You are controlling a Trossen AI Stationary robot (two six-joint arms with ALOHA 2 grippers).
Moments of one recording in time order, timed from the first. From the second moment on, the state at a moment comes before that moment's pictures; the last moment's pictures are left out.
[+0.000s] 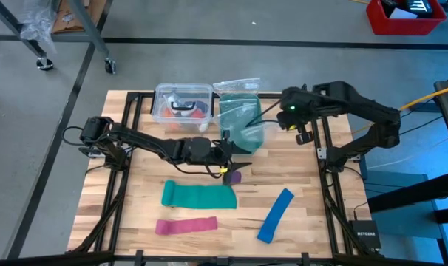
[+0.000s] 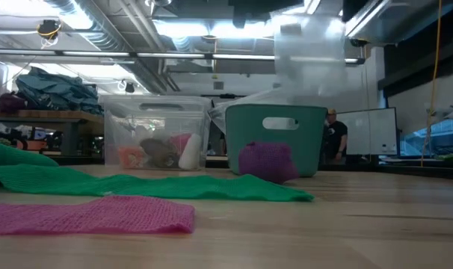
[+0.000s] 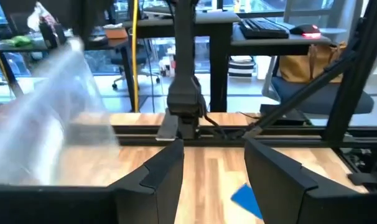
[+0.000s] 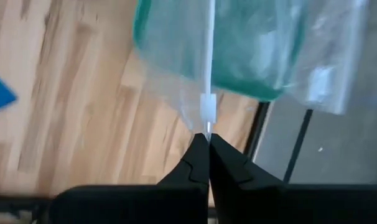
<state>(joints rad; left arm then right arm) -0.15 1.68 1.17 0.43 -0.20 0.01 -0.14 1.38 1.77 -1.57 0.21 -0.53</state>
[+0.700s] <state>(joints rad) -0.26 1.69 1.17 0.43 -0.16 -0.08 0.01 1.38 1.83 -1.57 0.16 -0.37</state>
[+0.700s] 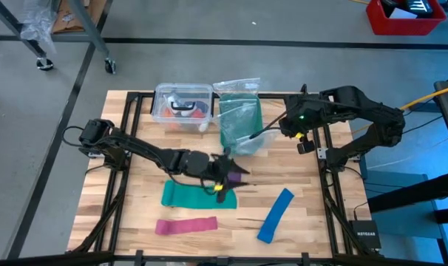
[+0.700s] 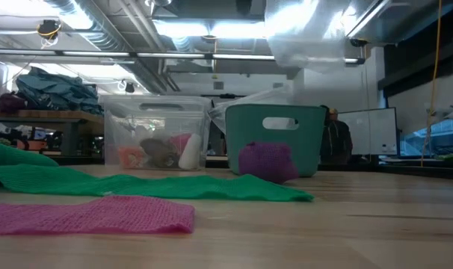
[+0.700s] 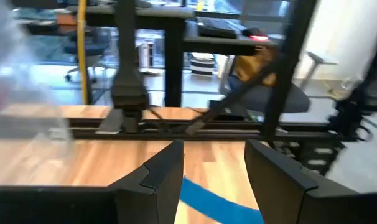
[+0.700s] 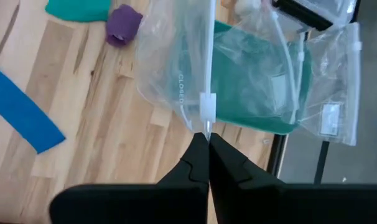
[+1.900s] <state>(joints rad) -0.27 1.69 1.17 0.49 -0.19 -0.03 0.12 0.85 1.04 -1.33 0.04 -0.02</state>
